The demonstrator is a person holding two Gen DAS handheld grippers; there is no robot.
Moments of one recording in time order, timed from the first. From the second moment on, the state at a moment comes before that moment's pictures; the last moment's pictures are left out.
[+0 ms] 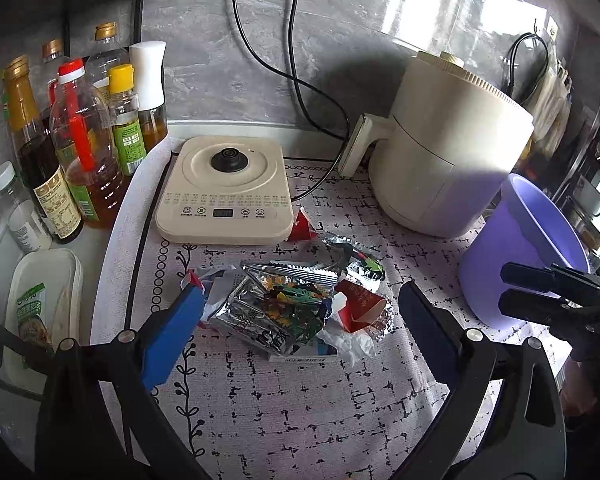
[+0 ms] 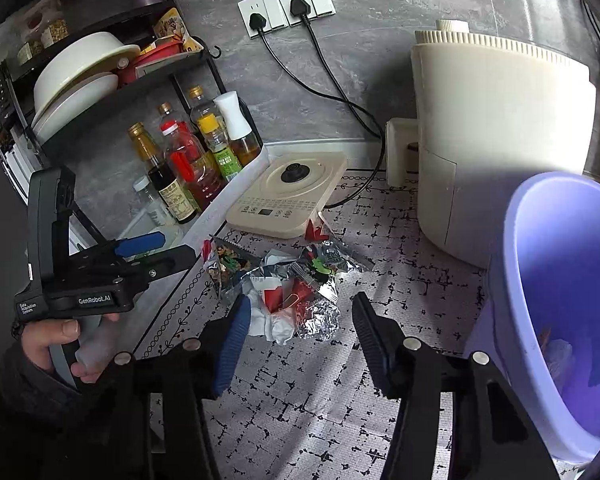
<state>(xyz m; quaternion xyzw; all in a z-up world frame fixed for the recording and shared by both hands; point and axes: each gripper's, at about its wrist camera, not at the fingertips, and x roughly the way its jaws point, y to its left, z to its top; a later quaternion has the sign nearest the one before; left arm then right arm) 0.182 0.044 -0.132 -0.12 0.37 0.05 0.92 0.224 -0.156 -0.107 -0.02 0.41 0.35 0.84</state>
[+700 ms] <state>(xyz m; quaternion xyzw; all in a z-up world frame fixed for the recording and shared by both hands) 0.237 0.061 -0.192 -0.13 0.41 0.05 0.90 0.271 -0.105 -0.174 -0.03 0.50 0.37 0.79</state>
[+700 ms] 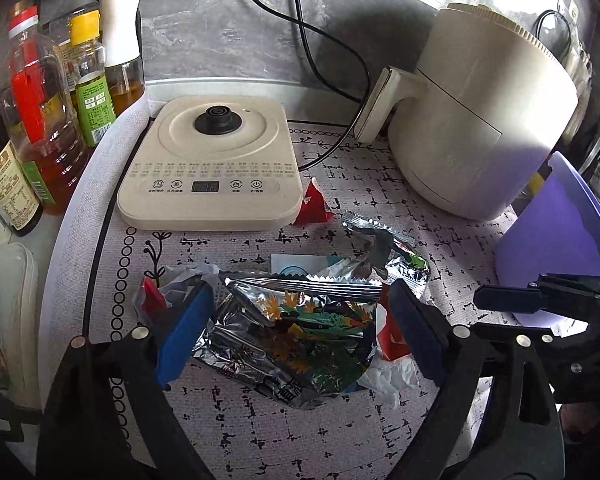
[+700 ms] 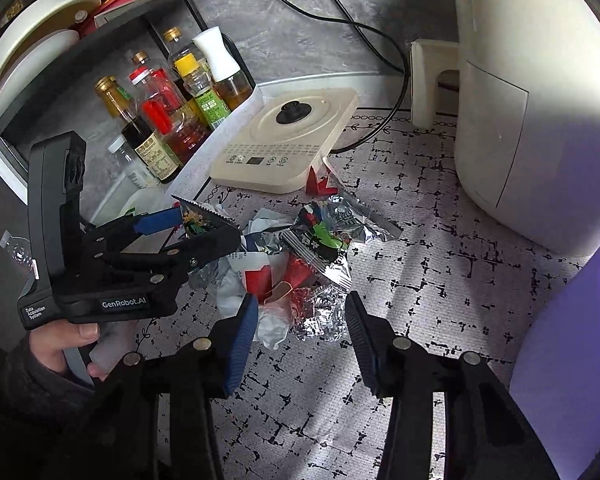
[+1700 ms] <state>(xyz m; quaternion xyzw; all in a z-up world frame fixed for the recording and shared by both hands) 0.189 0.068 -0.104 -0.14 0.32 0.06 0.94 0.258 -0.123 -0.125 -0.01 0.44 0.37 0.82</state>
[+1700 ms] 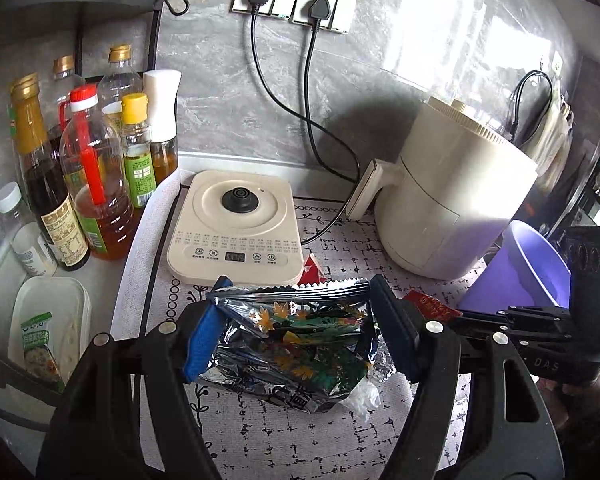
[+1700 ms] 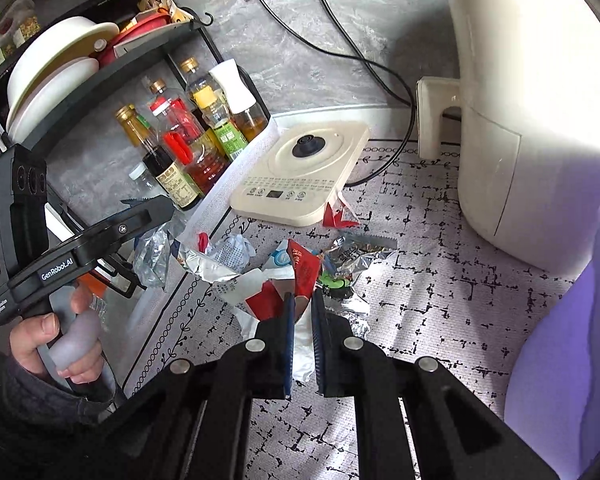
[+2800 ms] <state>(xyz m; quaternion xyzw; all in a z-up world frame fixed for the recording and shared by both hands) 0.260 -0.081 -0.025 -0.03 0.26 -0.14 0.95 0.236 -0.349 -0.022 0.11 0.29 0.12 0.94</state>
